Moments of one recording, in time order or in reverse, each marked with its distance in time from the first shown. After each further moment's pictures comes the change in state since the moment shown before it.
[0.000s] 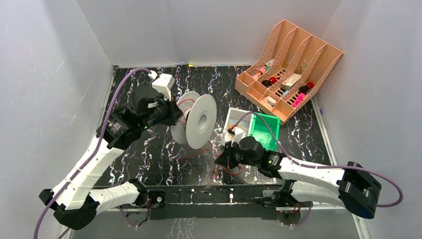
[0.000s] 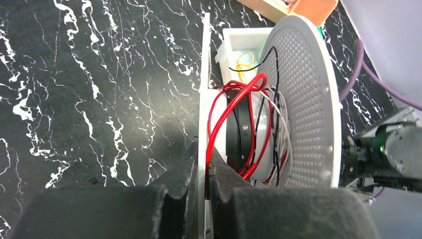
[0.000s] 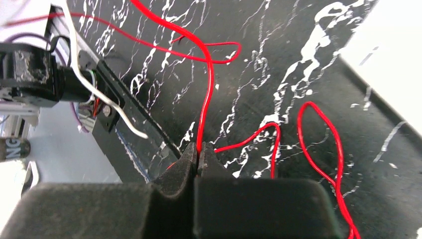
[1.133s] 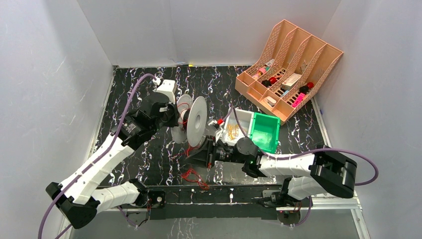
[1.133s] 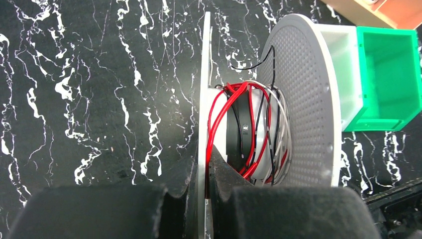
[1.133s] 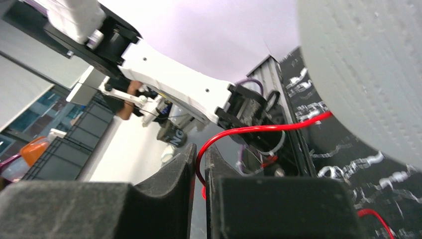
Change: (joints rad) left arm 0.000 0.013 -0.191 0.133 -0.213 -0.001; right arm 0.167 0.308 0.116 0.907 -0.239 0.237
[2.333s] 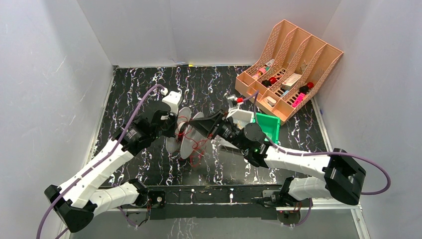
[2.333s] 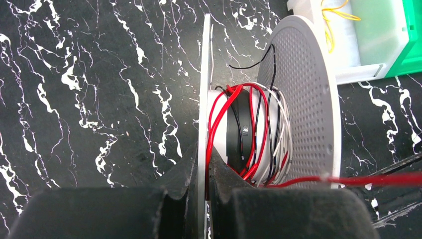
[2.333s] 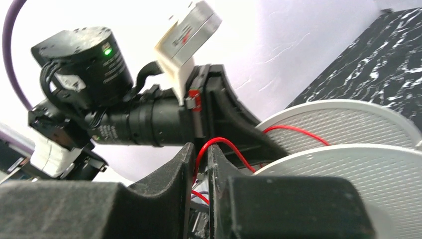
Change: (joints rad) left arm -0.021 -0.051 -0.098 -0.057 0.034 0.147; right arm -0.114 -0.082 0.149 -0.129 0.335 -0.113
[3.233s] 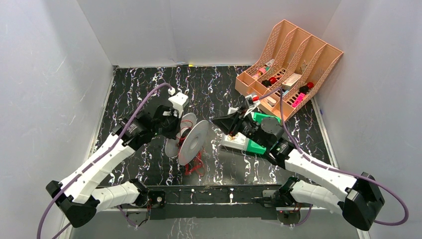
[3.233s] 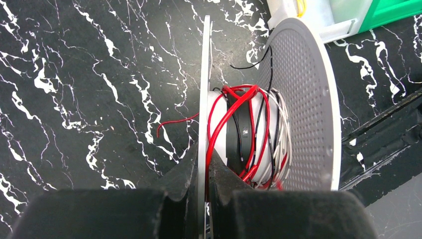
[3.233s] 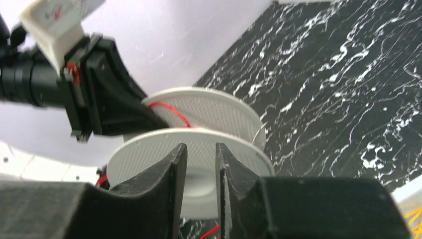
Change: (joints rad) left arm -0.013 0.048 0.104 -0.132 0.152 0.075; right arm -0.246 -0.261 -0.086 -0.388 -0.082 -0.196
